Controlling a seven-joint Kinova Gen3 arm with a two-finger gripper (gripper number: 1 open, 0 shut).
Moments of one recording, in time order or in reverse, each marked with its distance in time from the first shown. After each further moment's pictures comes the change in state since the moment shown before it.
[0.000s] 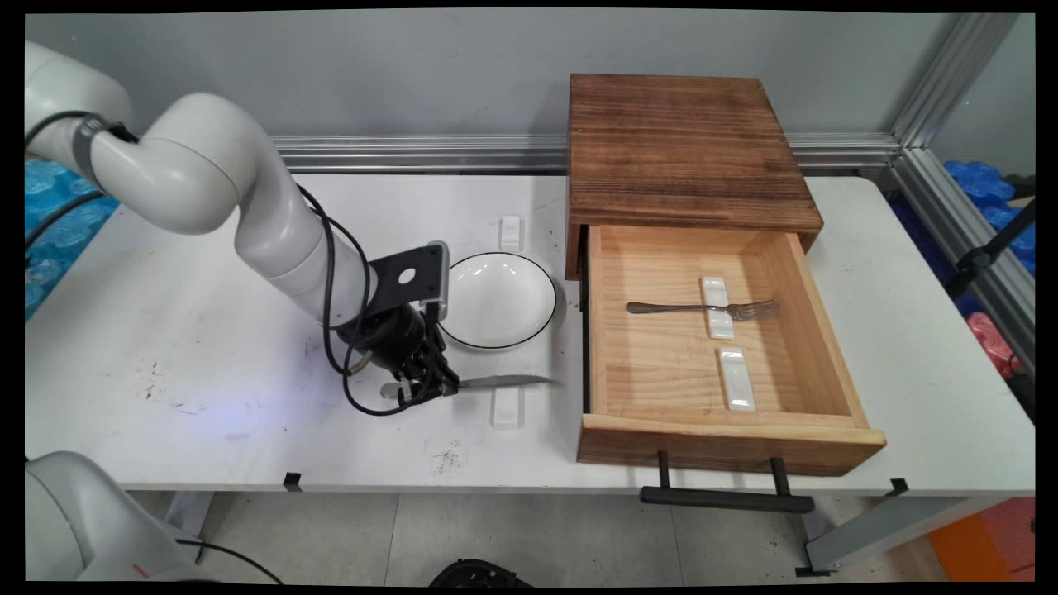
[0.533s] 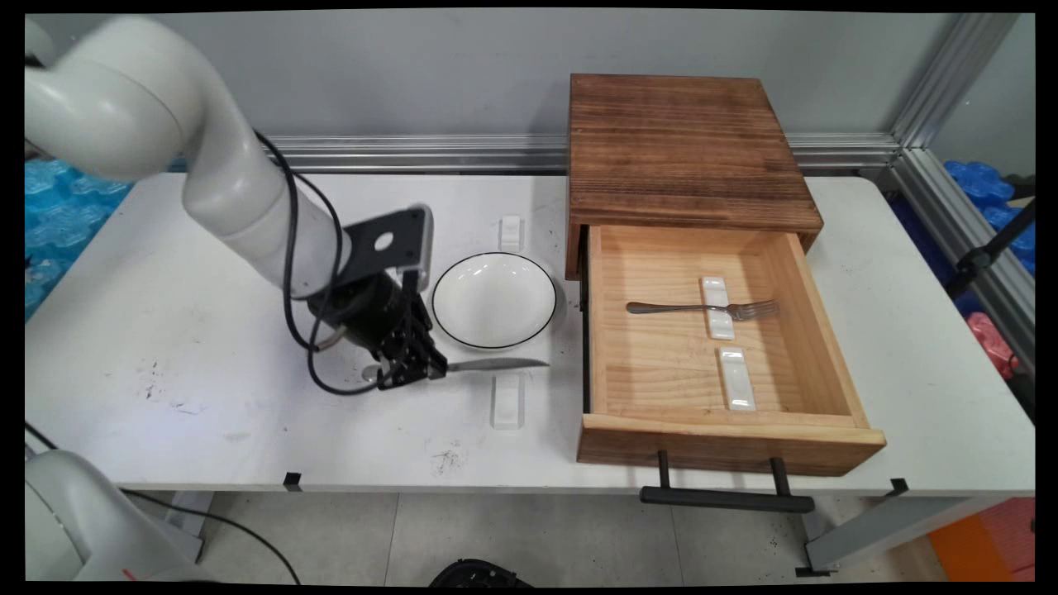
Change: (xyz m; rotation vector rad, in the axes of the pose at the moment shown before) arm 0.017 0.013 -0.061 0.005 0.001 0.020
